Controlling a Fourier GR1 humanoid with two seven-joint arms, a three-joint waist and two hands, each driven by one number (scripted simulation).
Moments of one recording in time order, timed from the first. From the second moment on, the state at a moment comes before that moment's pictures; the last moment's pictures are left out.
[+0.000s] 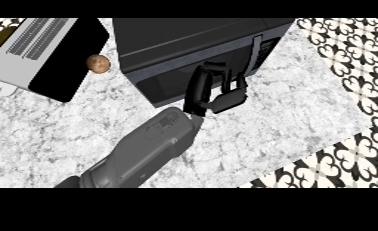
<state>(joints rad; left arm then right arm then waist) -0.87 0.00 -0.79 -0.86 0.86 0.59 -0.59 0.13 -0.70 -0.46 -1.74 -0.55 0.58 -0.46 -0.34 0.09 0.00</state>
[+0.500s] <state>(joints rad) -0.88 0.00 -0.82 -0.85 0.91 0.59 -0.63 0.08 -0.77 -0.50 -1.69 -0.54 0.59 -0.45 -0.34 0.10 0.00</state>
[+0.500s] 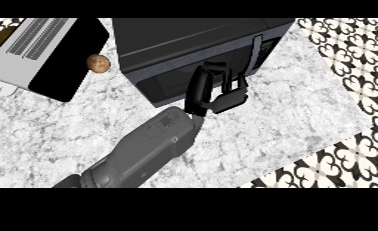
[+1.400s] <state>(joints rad) -0.91 0.00 -0.86 -0.83 0.99 0.58 -0.70 0.01 -0.82 -0.51 -1.55 -0.61 0.63 -0.43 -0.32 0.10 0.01</state>
